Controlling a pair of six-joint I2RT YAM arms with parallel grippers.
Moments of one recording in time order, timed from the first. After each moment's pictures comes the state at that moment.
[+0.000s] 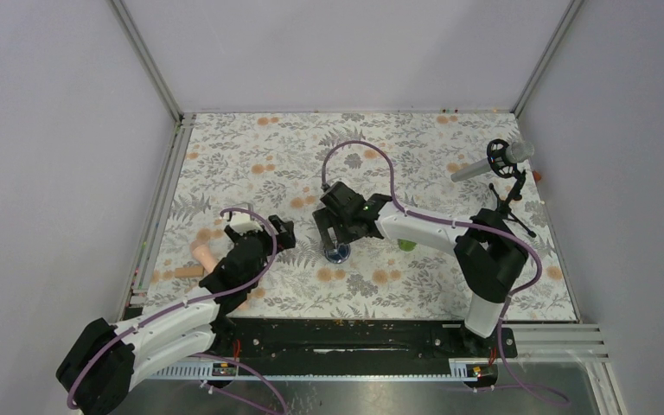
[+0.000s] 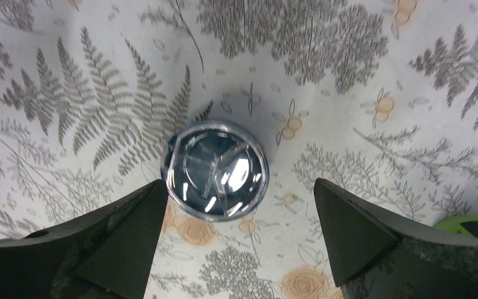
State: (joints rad) left arm -0.69 0.83 0.19 0.36 -0.56 -0.57; right arm 0.91 1.77 1.21 -0.49 0.16 0.44
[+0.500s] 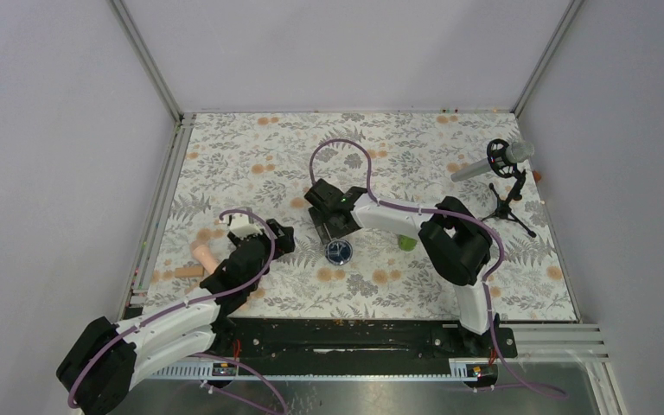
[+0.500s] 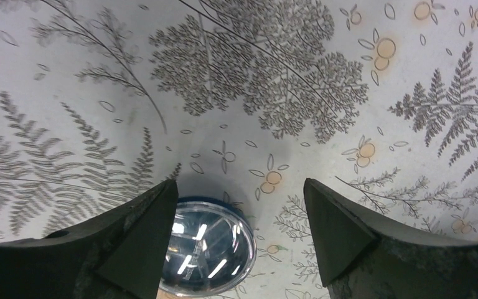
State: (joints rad) left arm -0.69 0.84 0.16 0.31 -0.53 -0.68; right arm 0.91 2.01 1.44 -0.61 0.30 0.42
